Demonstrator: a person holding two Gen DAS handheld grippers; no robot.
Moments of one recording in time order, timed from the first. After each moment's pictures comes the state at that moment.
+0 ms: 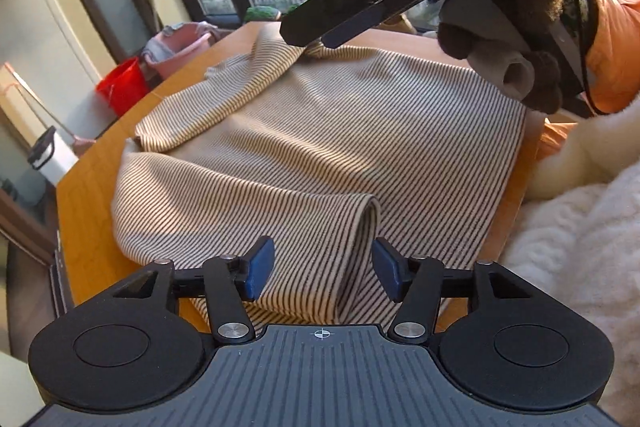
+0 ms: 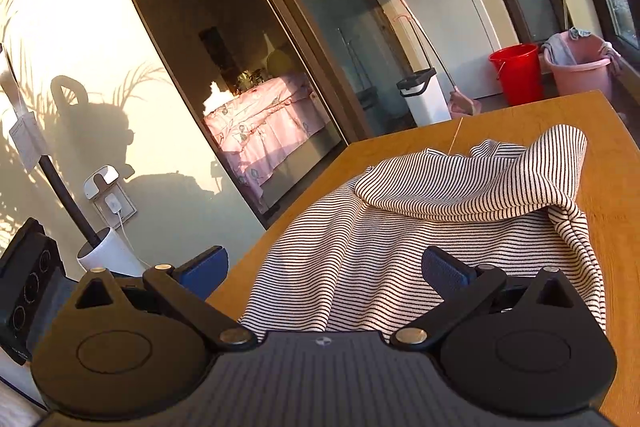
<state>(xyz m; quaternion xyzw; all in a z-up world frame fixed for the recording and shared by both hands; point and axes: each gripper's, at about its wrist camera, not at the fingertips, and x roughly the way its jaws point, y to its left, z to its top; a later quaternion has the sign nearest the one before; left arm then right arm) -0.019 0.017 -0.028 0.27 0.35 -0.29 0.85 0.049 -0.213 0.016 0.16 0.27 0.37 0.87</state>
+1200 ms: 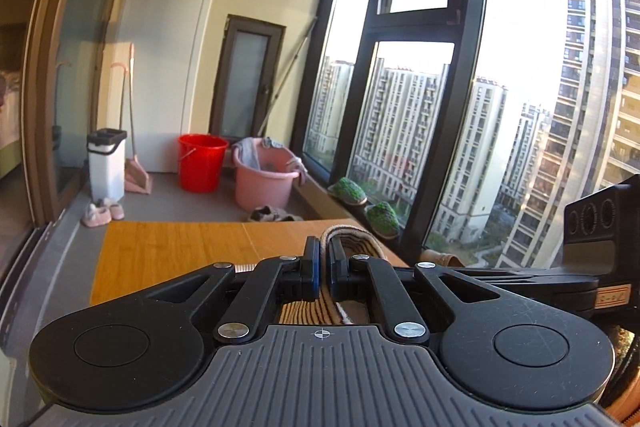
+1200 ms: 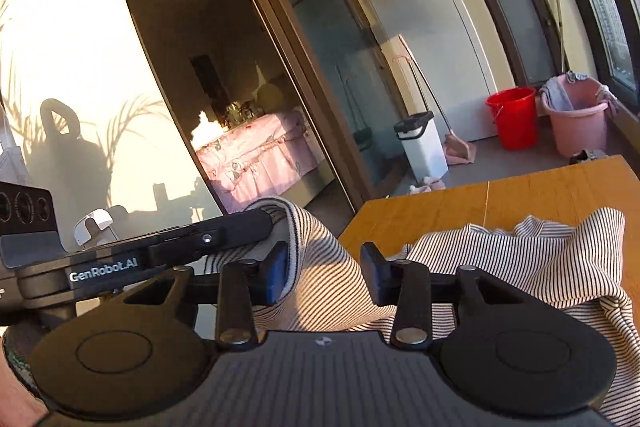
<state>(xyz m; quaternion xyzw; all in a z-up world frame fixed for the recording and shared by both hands) 0.040 0.078 0.079 -0.07 0.17 -0.21 0.96 0.076 -0.143 0.075 0.17 0.23 0.34 0.89</state>
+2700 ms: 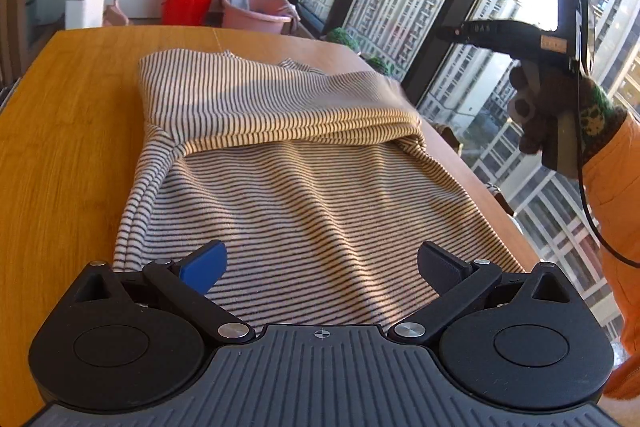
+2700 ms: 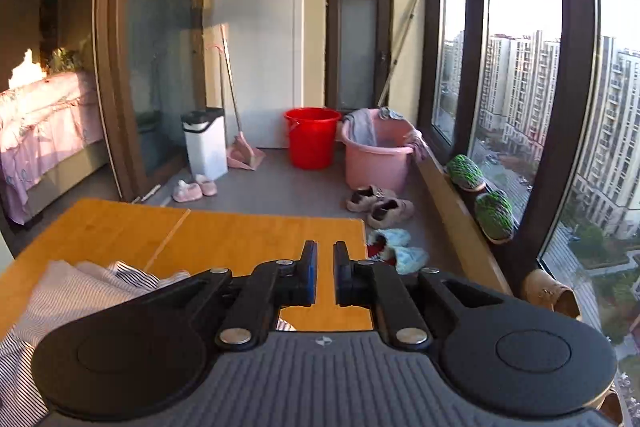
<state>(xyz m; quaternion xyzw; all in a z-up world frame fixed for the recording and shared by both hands) 0.075 0.046 -0.040 -0.08 0.39 -0.23 0.89 0.203 -0.297 0.043 0.00 0.25 0.04 0.97</state>
